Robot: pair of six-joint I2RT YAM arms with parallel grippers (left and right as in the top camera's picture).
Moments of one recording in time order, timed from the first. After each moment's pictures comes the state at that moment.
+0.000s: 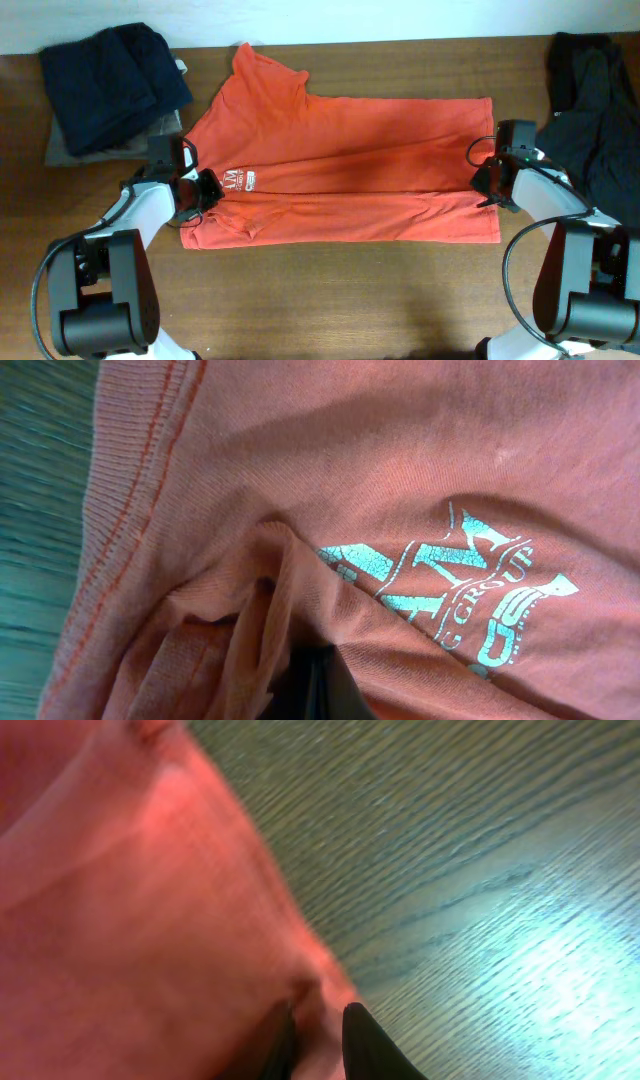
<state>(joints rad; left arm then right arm) 0.08 1.81 0.99 -0.40 0.21 -0.41 -0.18 1.78 1.01 -0.44 0.19 0.50</state>
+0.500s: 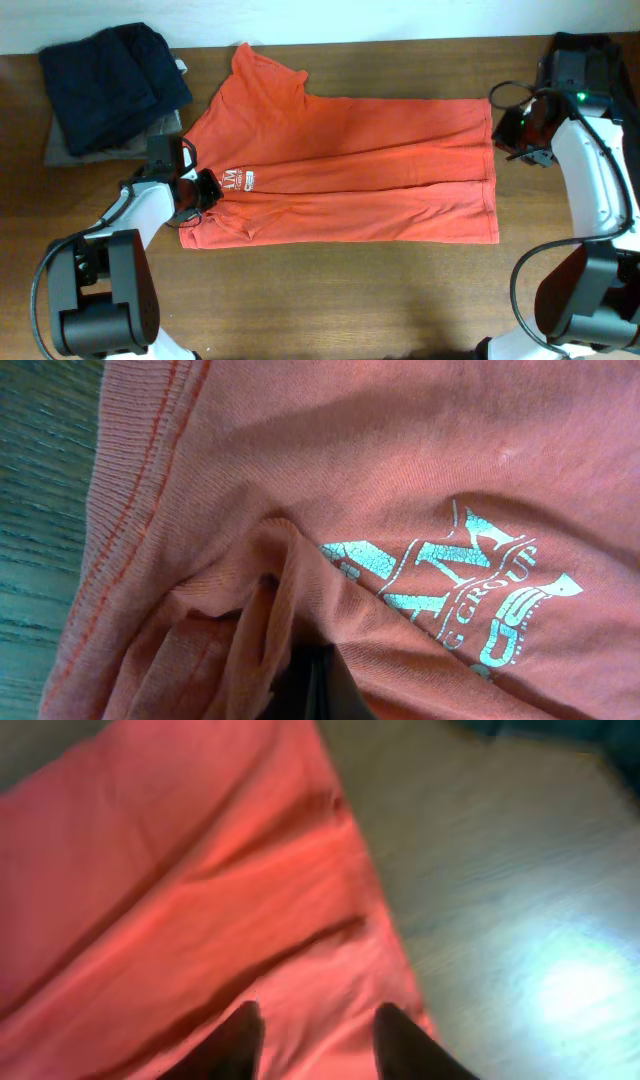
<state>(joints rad) 0.08 1.81 0.99 -0.40 0.20 -0.40 -0.20 1.76 1.55 -1.05 -0.02 0.34</state>
